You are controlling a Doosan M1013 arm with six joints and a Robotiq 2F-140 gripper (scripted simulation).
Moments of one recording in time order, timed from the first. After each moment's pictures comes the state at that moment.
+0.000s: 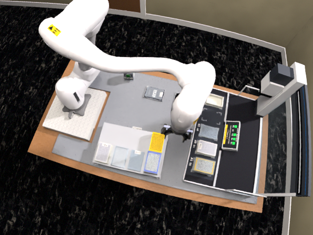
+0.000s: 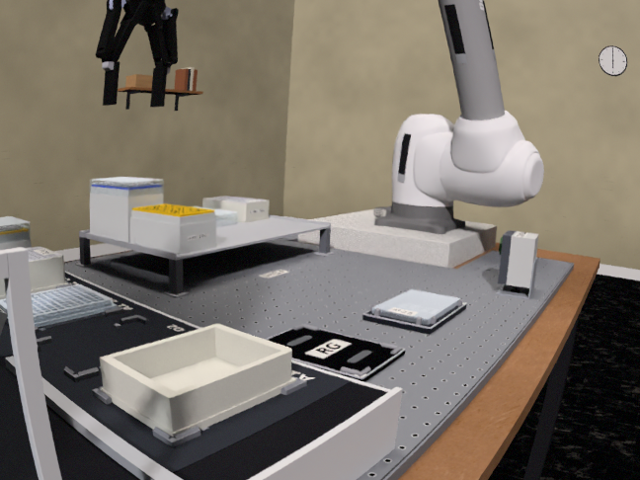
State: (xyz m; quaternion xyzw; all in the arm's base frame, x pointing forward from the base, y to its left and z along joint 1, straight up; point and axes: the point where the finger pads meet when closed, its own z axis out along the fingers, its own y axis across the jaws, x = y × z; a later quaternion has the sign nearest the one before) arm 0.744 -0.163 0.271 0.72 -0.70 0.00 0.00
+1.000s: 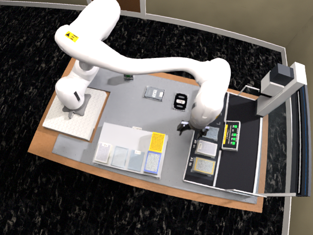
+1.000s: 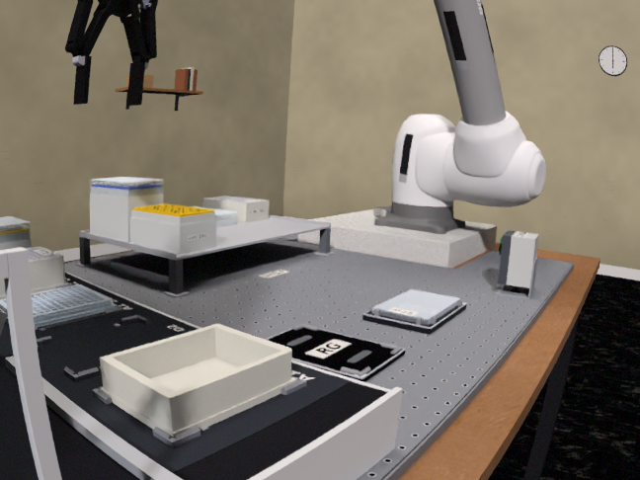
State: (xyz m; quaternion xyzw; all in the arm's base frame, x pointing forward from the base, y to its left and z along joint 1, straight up) arm 0.820 -0.126 0.269 0.72 -0.70 0.00 0.00
